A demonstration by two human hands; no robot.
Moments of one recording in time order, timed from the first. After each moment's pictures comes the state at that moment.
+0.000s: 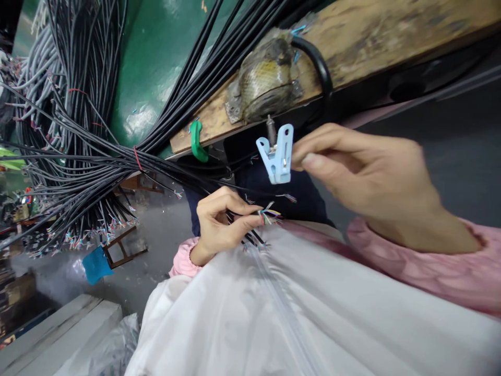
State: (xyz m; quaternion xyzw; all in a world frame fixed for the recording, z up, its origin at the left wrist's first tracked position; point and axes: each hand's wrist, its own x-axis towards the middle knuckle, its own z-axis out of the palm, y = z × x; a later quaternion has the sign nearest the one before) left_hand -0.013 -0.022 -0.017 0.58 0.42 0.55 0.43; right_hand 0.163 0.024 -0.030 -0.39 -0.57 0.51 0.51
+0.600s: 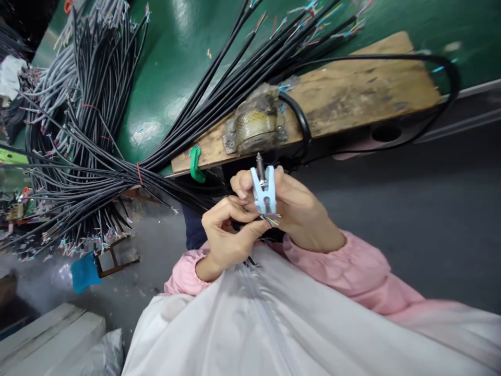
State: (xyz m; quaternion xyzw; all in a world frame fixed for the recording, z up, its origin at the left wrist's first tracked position) left_hand 0.019 -0.006 -0.006 0.50 0.49 0.58 0.41; right_hand 0.122 0.045 -0.024 -0.21 -0.28 0.83 0.43
